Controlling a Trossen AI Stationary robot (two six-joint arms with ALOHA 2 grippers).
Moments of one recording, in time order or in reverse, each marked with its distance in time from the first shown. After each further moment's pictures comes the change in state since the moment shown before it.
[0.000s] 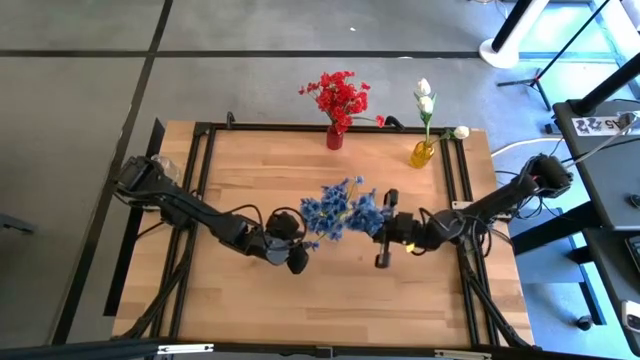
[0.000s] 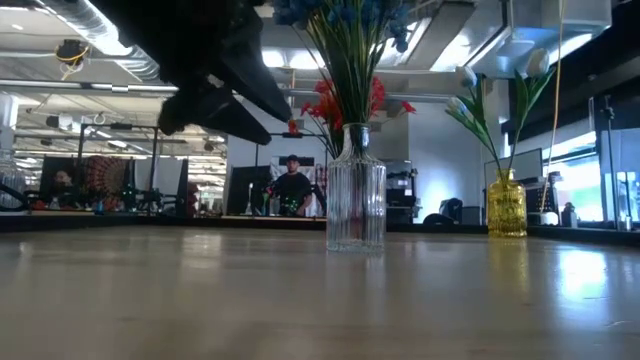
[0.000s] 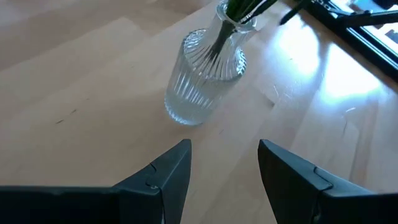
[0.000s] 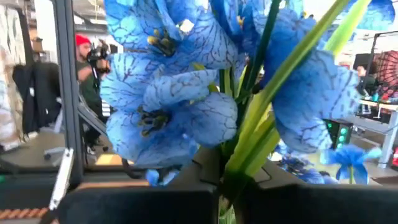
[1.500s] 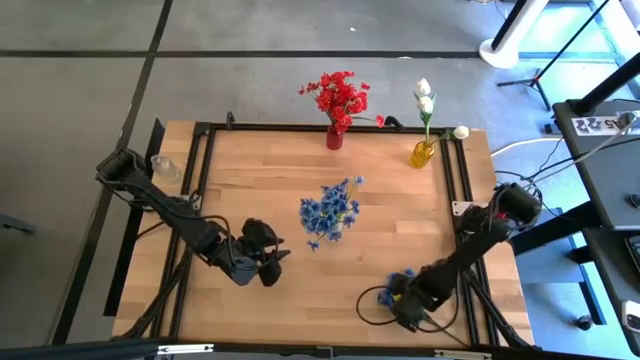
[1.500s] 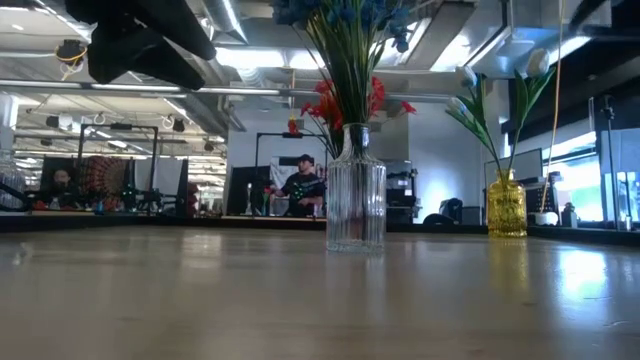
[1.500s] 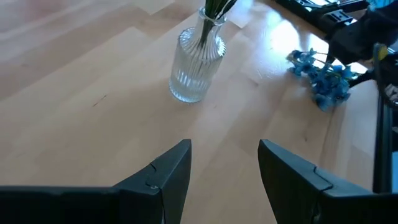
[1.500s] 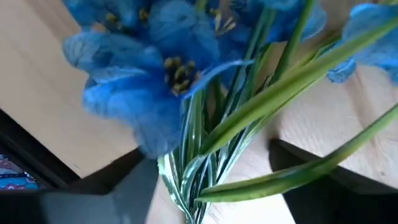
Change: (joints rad) left arm -0.203 -0.183 0.001 -0.272 -0.150 -0.085; right arm 0.323 0.474 0.314 -1.511 -0.832 1.494
